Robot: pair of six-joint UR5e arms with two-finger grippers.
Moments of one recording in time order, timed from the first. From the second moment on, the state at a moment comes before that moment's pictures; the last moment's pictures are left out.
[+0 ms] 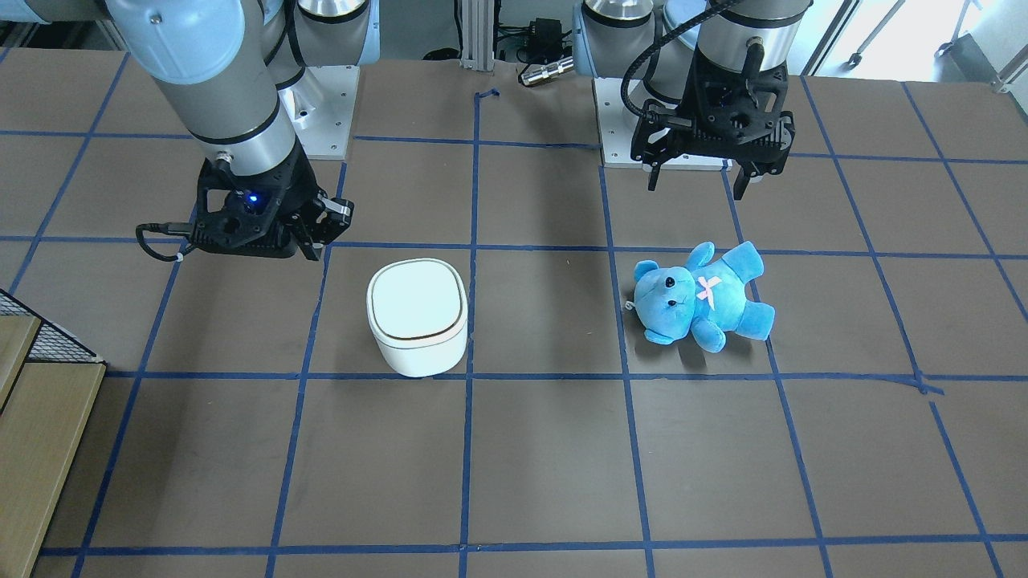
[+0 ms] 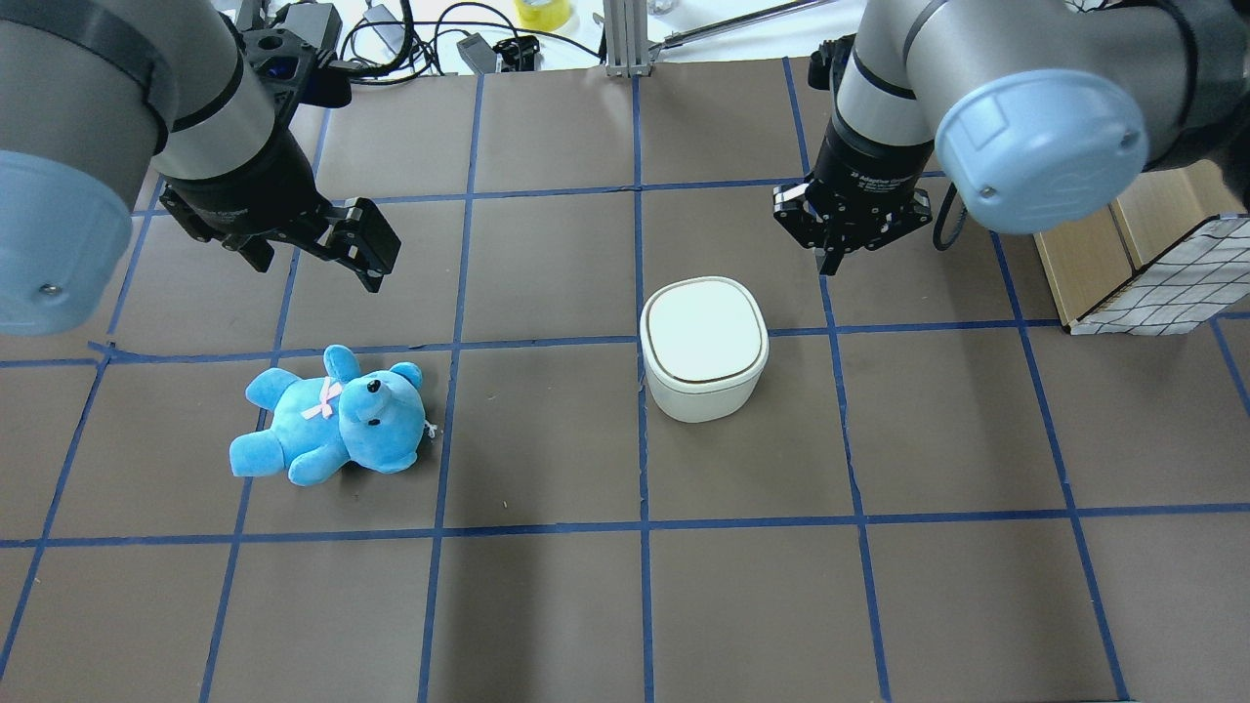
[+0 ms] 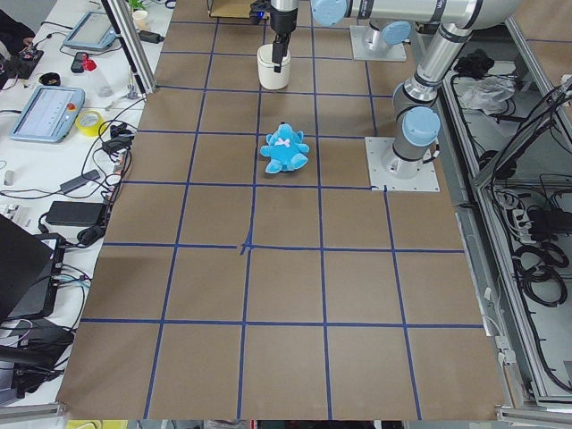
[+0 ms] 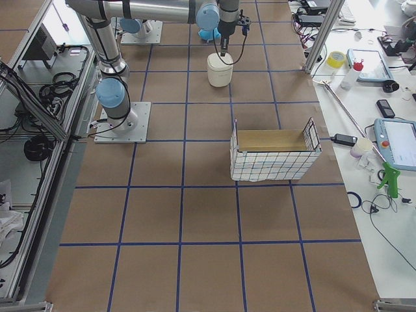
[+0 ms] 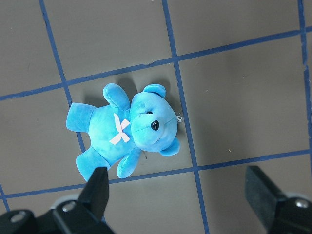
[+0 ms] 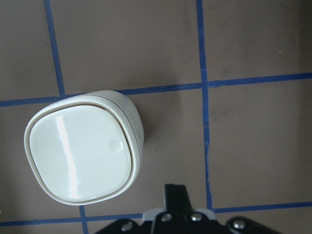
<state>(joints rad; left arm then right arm) -1.62 -1.48 -1.66 -1.51 1.67 0.15 1.68 -1.47 1.64 -1.71 -1.52 0.18</state>
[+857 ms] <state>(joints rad) -1.62 -1.48 -1.66 -1.51 1.67 0.15 1.72 -1.38 1.76 -1.91 -1.47 0.18</state>
